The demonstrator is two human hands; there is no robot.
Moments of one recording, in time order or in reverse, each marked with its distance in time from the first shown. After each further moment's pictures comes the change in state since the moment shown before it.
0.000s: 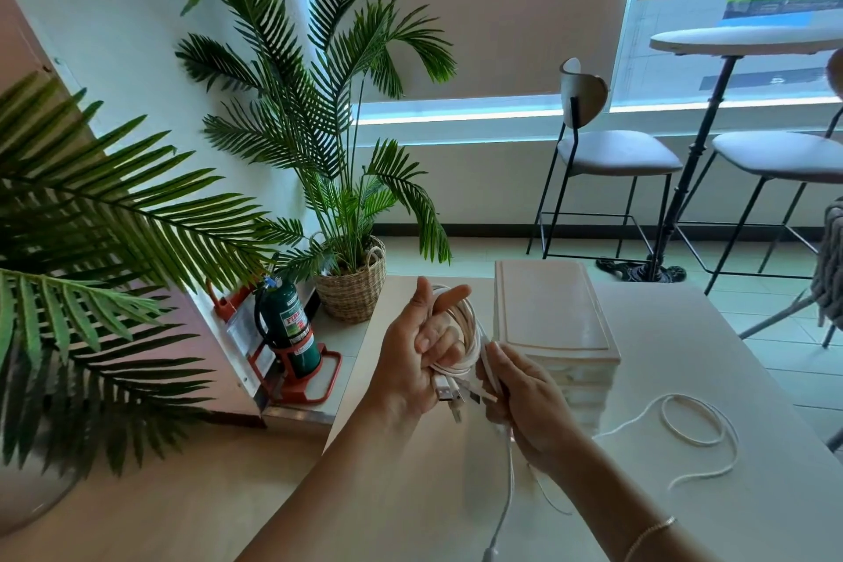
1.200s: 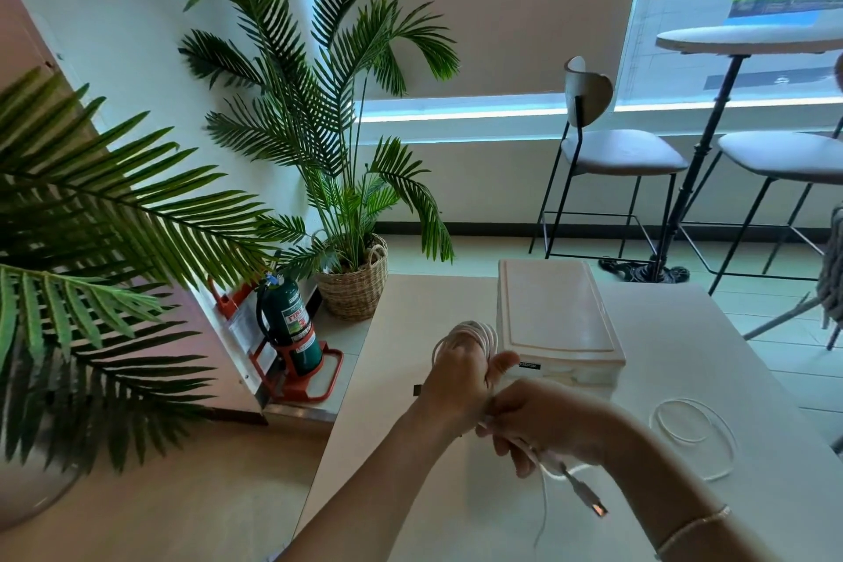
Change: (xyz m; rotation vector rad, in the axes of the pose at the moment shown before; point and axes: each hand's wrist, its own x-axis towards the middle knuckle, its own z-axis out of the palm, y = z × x) left_hand 0.021 -0.052 -0.026 1.561 -0.146 0.541; right_hand -0.006 -0.032 -0.009 -0.951 -0.352 0.396
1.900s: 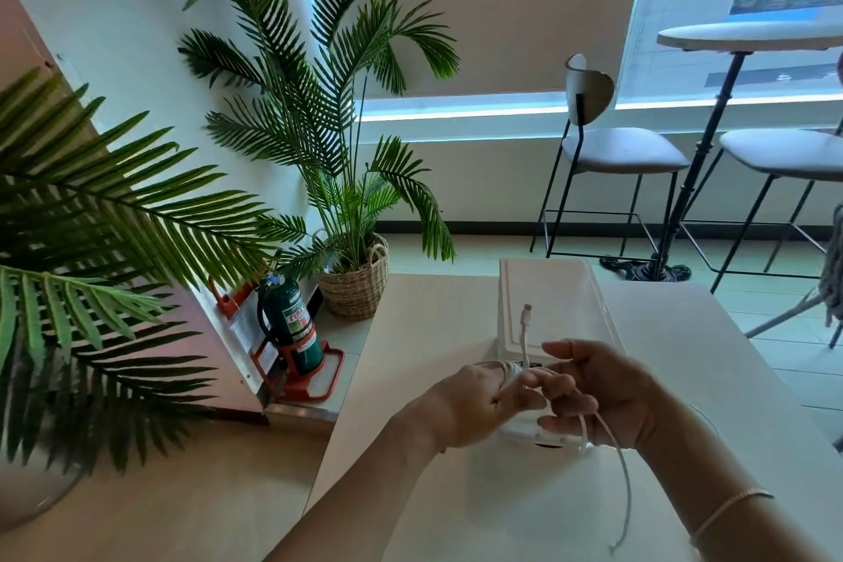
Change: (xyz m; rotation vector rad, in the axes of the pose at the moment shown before) left_hand -0.010 0.011 -0.020 -0.089 -0.526 -0.026; right_hand -0.006 0.023 -0.048 1.196 -0.282 0.101
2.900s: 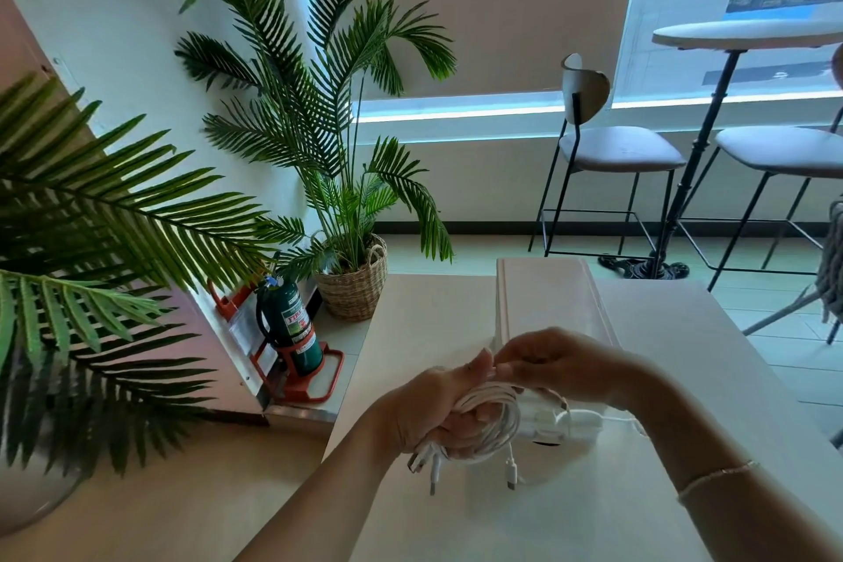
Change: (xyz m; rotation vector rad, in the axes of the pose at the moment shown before) left_hand -0.022 0.003 -0.018 -1.045 -0.372 -0.152; right_hand -0.008 -0.007 0.034 -1.379 0.191 -0.386
